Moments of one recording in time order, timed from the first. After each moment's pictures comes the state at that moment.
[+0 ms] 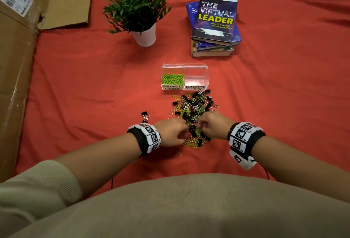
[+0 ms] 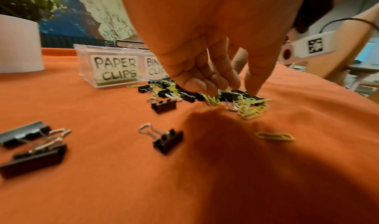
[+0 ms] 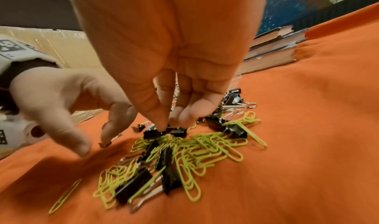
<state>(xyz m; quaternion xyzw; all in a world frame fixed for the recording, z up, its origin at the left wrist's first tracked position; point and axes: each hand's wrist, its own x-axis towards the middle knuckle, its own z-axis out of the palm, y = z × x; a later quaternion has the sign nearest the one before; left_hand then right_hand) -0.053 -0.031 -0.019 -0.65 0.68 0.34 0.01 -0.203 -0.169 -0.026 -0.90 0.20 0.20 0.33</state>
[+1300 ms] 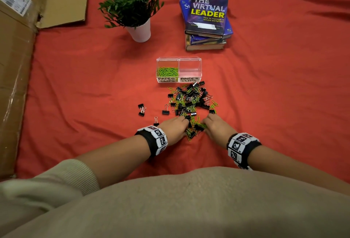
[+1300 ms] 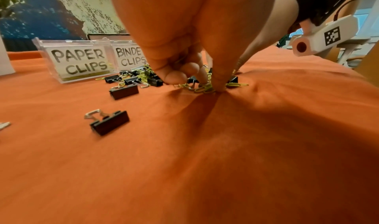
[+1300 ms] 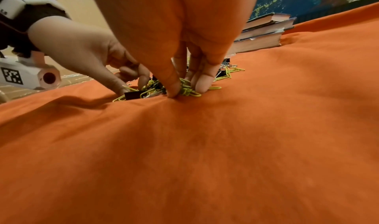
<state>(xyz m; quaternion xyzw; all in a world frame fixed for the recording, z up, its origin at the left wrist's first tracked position) -0.097 -0.018 -0.041 -0.69 0.67 0.28 0.02 -0.264 -0.133 -0.053 -0.93 0.23 0.11 0.24</state>
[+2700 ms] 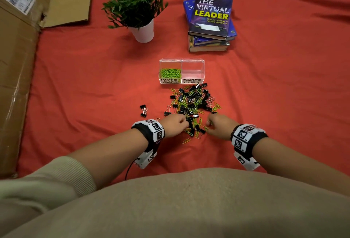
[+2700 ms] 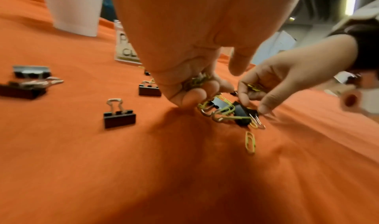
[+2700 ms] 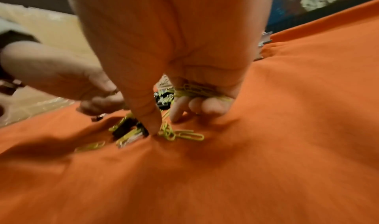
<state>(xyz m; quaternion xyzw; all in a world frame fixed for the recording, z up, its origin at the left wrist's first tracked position) -0.076 -0.031 -0.033 -0.74 0.47 0.47 -0.09 -0.245 -0.157 -0.038 -0.87 0.30 0.24 0.30</state>
